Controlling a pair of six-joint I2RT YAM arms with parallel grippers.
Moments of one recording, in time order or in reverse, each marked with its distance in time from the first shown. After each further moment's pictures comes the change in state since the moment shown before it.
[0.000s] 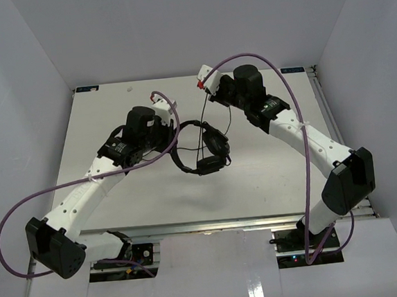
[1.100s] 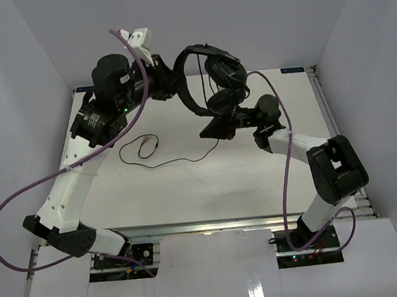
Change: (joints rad) left arm 0.000 0.164 0.694 -0.049 0.086 -0.270; right arm -0.152 0.090 -0.492 1.132 -1.073 1.351
